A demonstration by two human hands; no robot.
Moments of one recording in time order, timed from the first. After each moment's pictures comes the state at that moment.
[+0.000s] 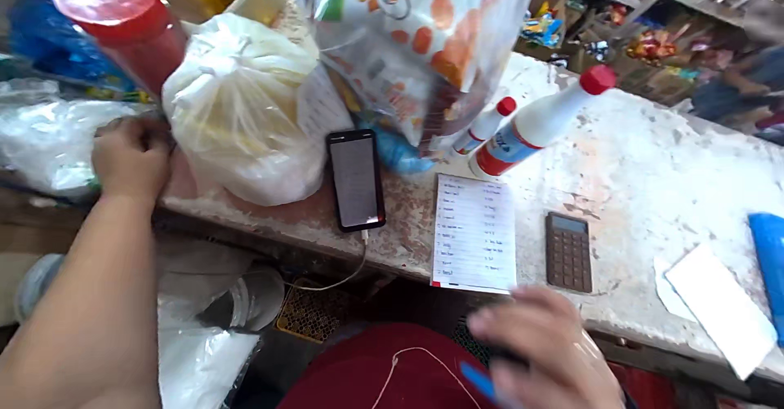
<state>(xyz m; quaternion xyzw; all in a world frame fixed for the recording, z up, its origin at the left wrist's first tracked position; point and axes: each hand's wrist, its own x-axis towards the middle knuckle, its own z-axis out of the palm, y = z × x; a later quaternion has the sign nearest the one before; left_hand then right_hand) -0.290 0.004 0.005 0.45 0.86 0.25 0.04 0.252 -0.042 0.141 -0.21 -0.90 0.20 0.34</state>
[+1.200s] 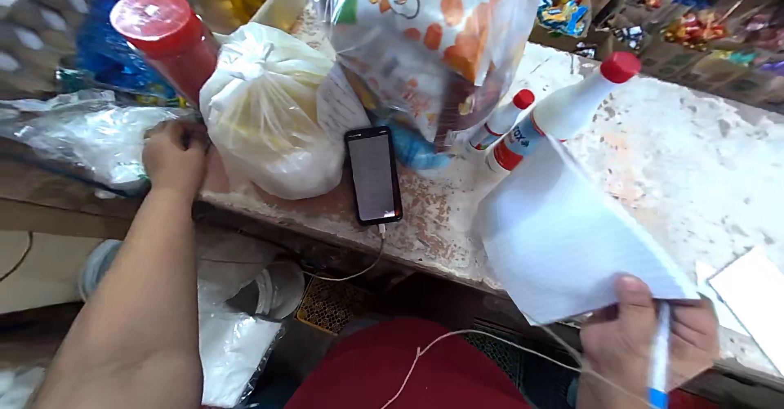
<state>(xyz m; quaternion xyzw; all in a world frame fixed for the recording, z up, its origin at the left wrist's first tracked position) -0.294 0.005 0.001 0.44 0.86 0.25 0.04 0.310 -0.004 0.071 -0.44 -0.58 0.21 0.65</state>
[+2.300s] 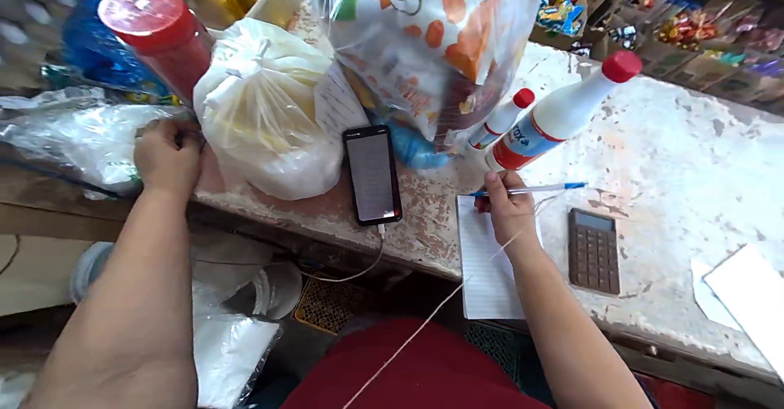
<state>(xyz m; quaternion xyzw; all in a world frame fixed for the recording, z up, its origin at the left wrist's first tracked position) -0.292 0.006 0.003 0.43 0.87 0.25 0.03 0.226 0.112 0.024 -0.45 -0.66 0.43 0.42</state>
